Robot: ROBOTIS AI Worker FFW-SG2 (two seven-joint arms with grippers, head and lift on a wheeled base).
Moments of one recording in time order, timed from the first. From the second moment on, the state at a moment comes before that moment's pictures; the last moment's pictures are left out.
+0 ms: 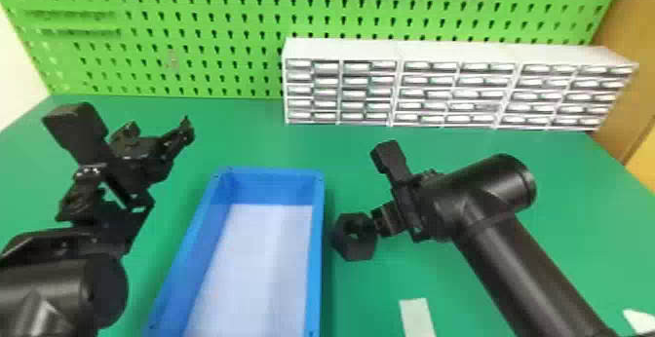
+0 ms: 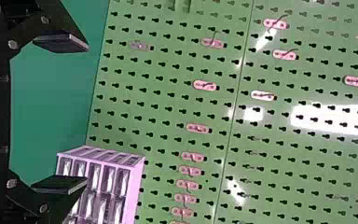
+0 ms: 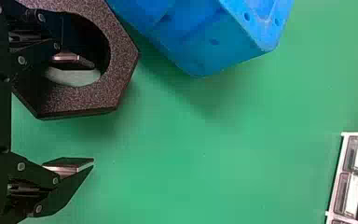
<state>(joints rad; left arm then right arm) -0.10 0.10 0.13 -1.74 0.26 0.25 -0.09 -0.58 -0.07 0.39 -1.24 -0.02 1.13 0.40</state>
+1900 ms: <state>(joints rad) -0.10 0.10 0.13 -1.74 0.26 0.25 -0.09 -0.58 -0.07 0.41 -1.23 0.00 1.11 0.40</state>
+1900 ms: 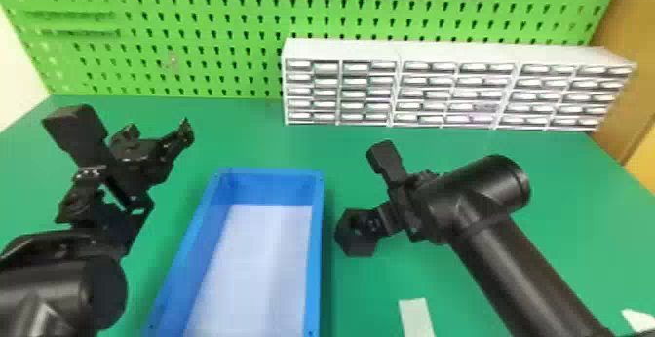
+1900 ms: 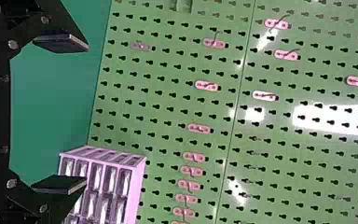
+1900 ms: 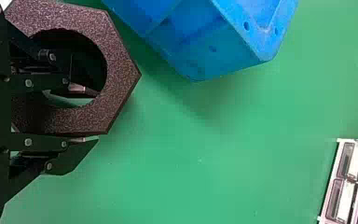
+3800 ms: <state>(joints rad) -0.08 0.10 0.15 -1.75 0.25 0.26 -0.10 -0.45 -0.10 0.23 -1.53 -0.28 0.50 0.31</state>
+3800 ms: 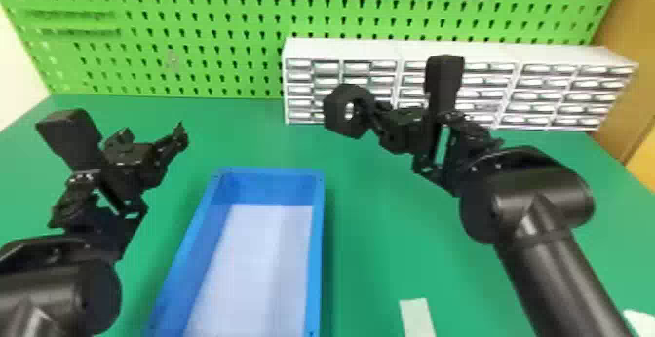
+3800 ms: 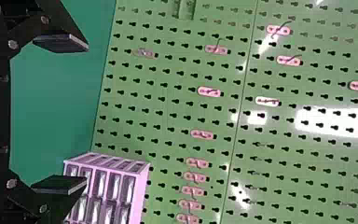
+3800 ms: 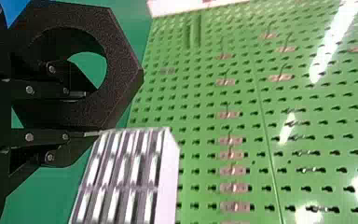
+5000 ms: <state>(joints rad) -0.08 0.10 0.16 -1.75 0.25 0.26 -0.10 -0.47 -0.16 0.59 -1.51 -0.59 0.46 0.31</state>
